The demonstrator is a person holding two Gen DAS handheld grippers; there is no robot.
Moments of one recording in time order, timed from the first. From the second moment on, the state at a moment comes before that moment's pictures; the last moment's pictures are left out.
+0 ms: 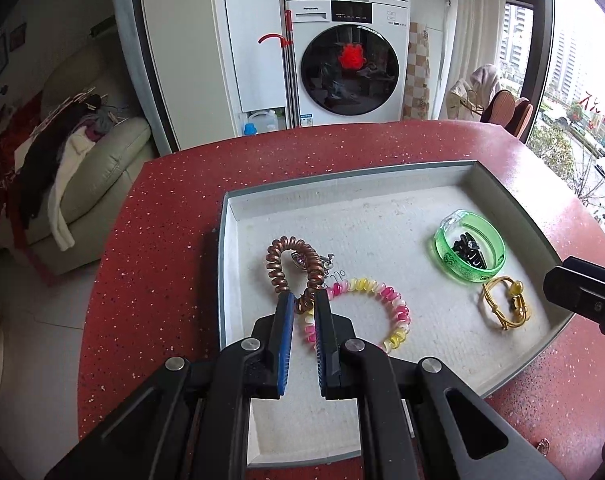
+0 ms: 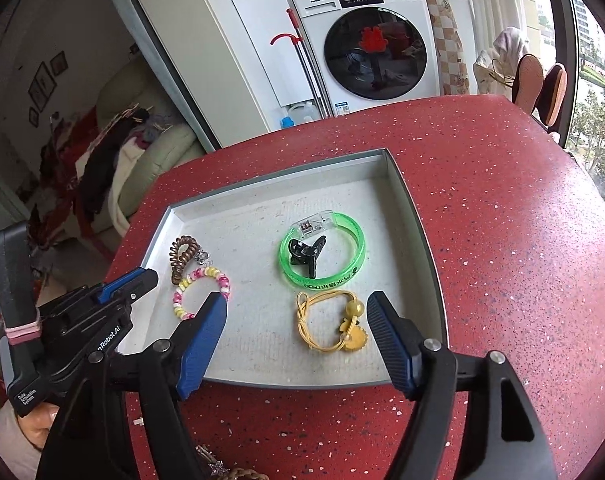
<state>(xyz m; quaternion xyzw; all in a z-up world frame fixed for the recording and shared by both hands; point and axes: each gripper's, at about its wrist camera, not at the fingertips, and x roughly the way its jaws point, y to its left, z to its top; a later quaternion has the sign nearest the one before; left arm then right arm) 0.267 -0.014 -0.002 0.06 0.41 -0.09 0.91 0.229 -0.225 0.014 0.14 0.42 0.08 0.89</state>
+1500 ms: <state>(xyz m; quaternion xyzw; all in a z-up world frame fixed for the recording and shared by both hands) 0.174 0.028 -0.025 0.07 0.44 -0.09 0.89 0.129 -0.216 -0.002 0.12 0.44 0.08 0.89</state>
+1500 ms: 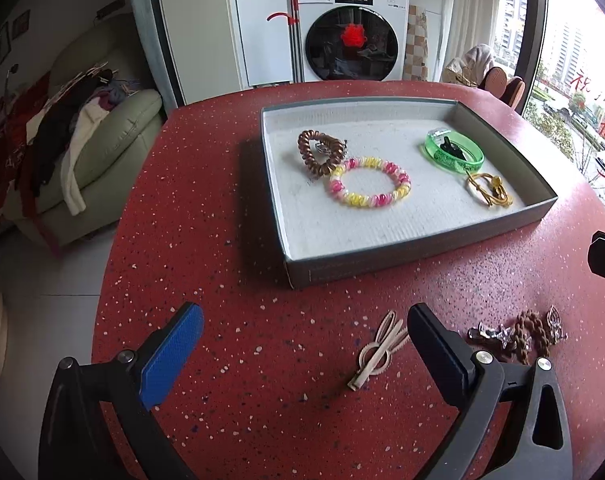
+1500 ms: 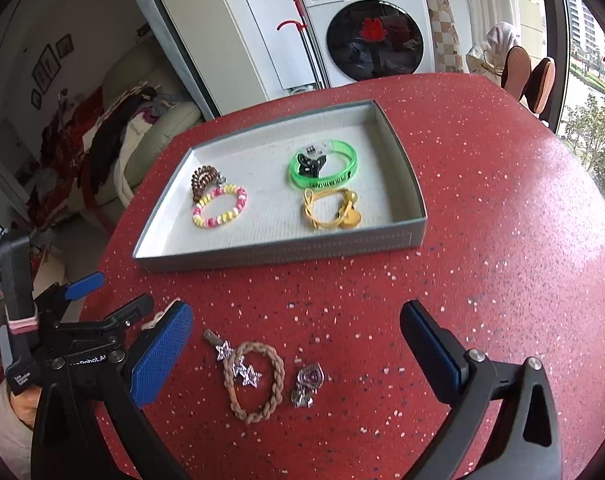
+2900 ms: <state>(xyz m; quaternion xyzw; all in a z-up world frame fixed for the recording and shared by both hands) 0.150 0.005 -0.043 0.12 0.44 -0.15 0.88 0.088 -0.154 -0.034 0.04 0.50 0.04 0.87</state>
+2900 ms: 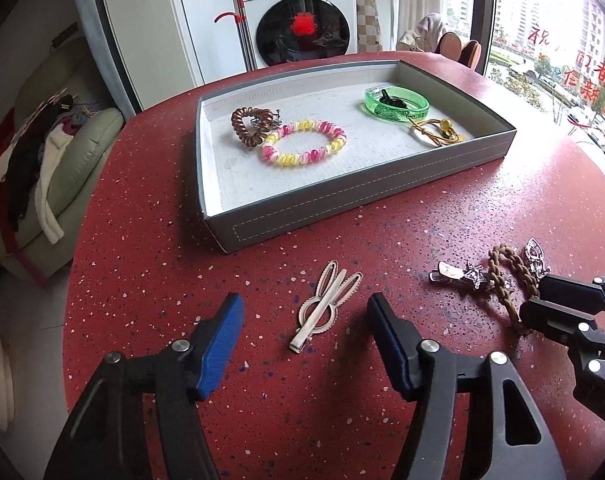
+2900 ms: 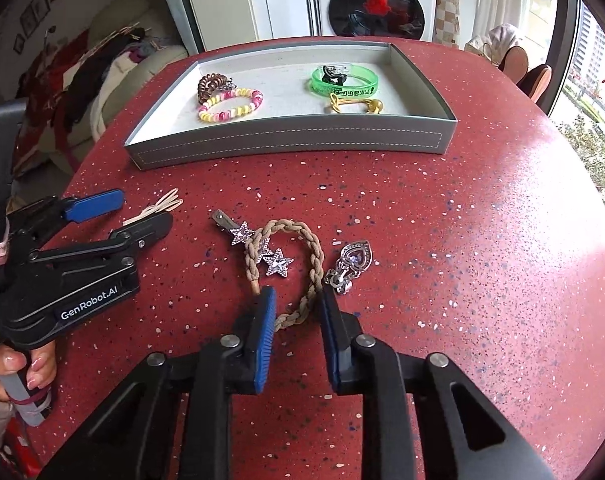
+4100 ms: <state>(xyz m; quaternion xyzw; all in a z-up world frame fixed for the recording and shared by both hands) 0.143 0.021 0.005 0.04 0.43 -0.17 0.89 0.097 -0.196 0.016 0.12 0.44 0.09 0.89</state>
